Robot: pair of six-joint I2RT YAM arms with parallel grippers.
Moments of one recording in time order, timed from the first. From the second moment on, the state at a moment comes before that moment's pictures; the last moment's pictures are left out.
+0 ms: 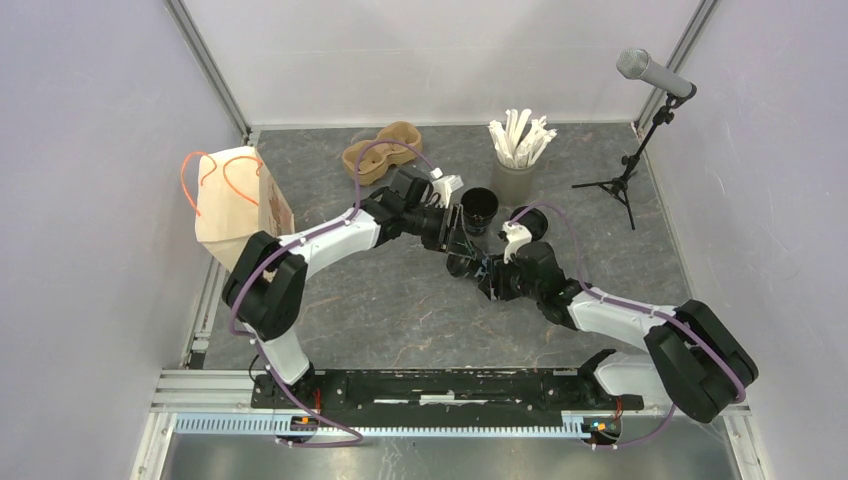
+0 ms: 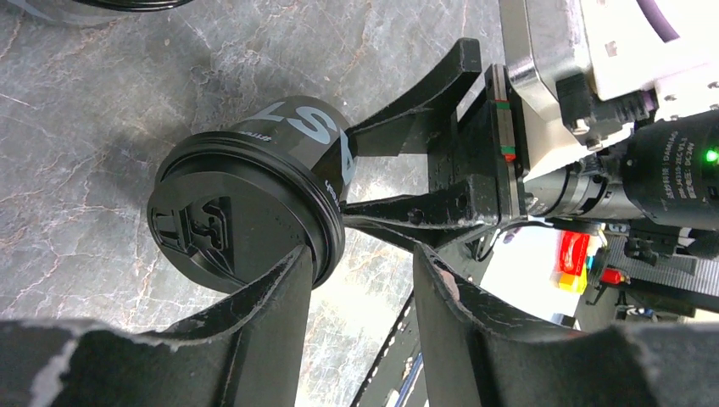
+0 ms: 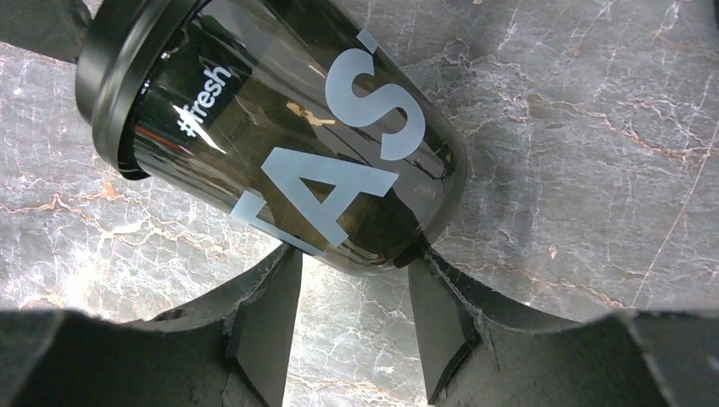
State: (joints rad) left arm -0.65 1.74 1.20 -0.20 0.68 -0.44; right arm 0.61 1.26 0.39 0.23 -0.08 0.33
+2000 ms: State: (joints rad) left arm -0.64 0.50 0.87 -0.73 -0.19 -0.35; right arm 1.05 1.85 1.31 -0.58 0.90 0.65
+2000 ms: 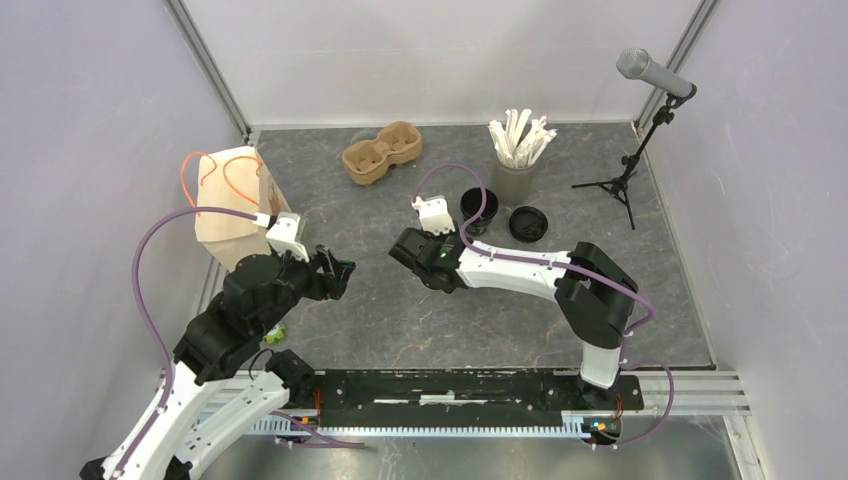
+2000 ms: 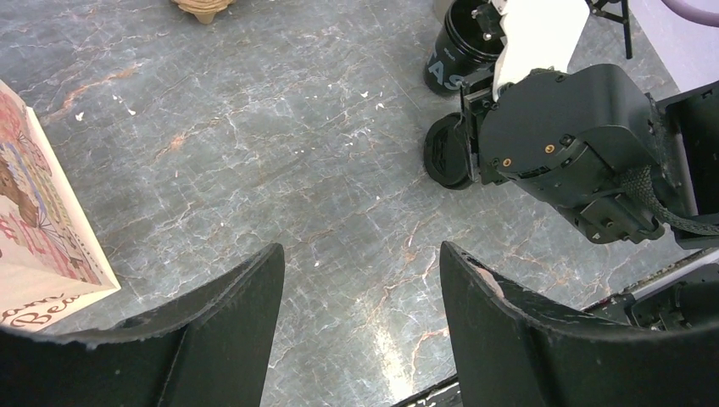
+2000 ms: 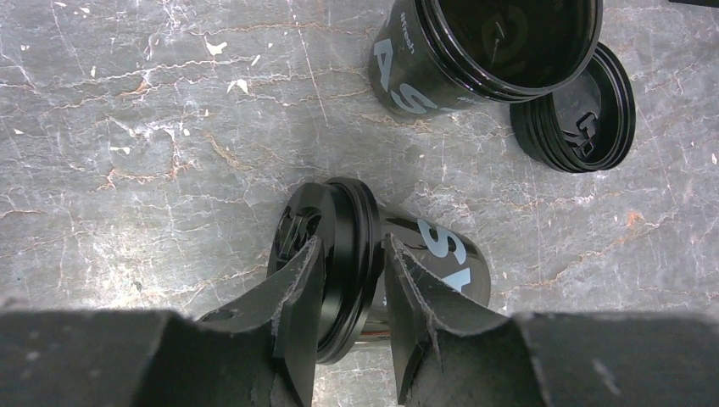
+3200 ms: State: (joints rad) left arm -0.64 0.52 0.86 -0.73 -0.25 -0.35; right arm 0.57 0.96 0.47 0.04 0.18 0.58
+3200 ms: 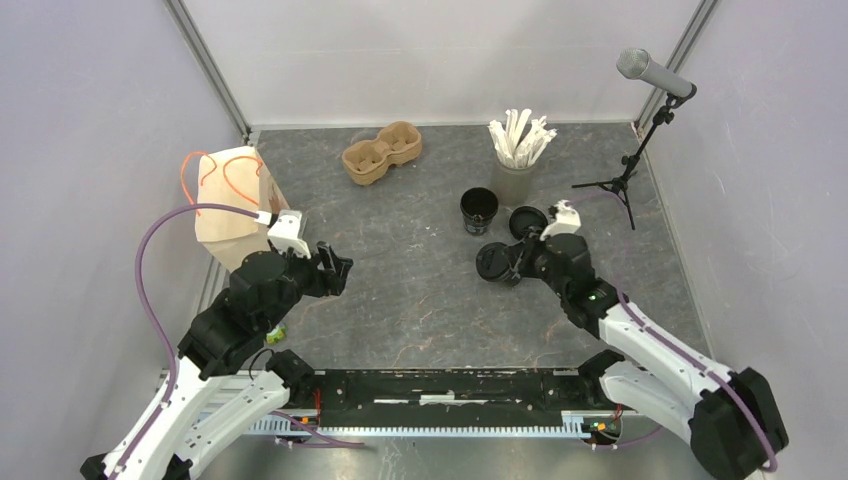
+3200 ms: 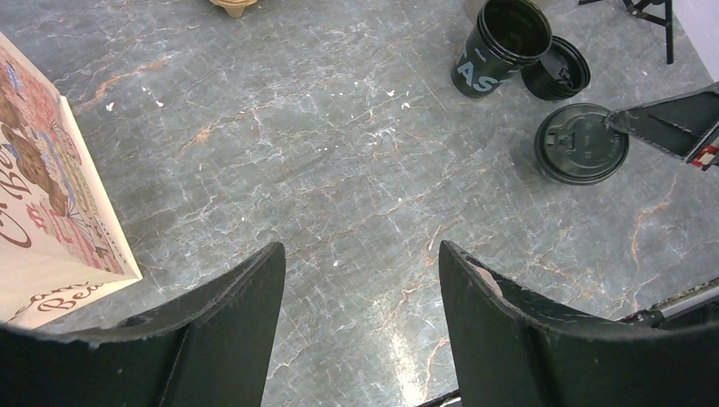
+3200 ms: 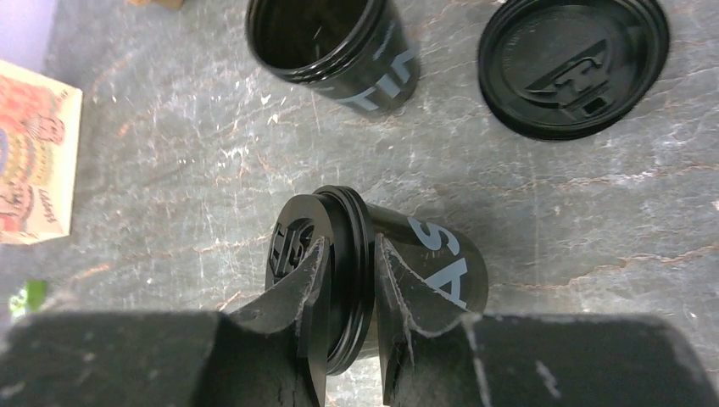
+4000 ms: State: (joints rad) left arm -0.64 0.54 0.86 -0.73 -0.26 -0.35; right arm -0.20 0.83 0.22 0.25 -0.53 0.64
